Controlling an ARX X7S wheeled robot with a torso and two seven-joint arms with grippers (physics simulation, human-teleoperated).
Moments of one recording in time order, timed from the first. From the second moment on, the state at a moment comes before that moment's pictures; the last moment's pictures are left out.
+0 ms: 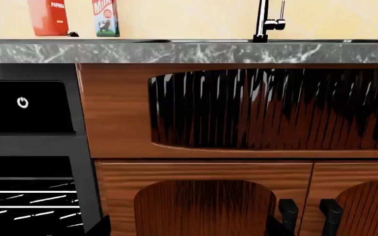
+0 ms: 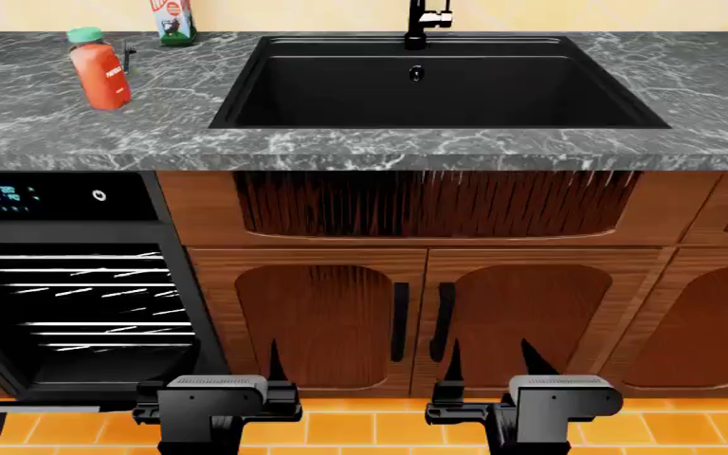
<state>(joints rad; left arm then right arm) 0.00 0.00 0.00 0.00 0.00 0.00 0.00 0.00 0.00 0.00 0.00 0.00 0.00 0.00</state>
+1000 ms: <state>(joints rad) 0.02 -0.08 0.10 0.04 -0.08 0.00 -0.09 -0.02 0.09 -0.12 0.00 0.03 -0.07 0.09</state>
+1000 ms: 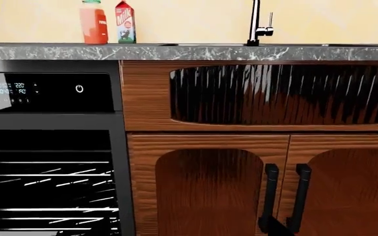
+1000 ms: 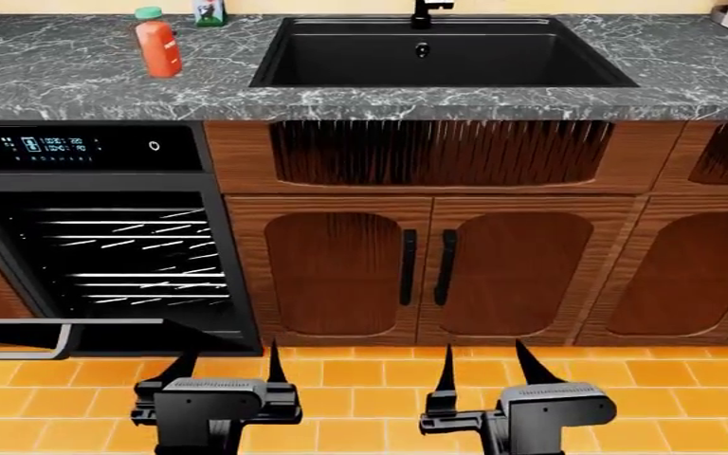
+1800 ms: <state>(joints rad) 0.01 -0.13 0.14 0.04 -0.12 0.01 -0.14 -0.04 0.14 -0.18 0.00 0.03 -0.14 0.13</state>
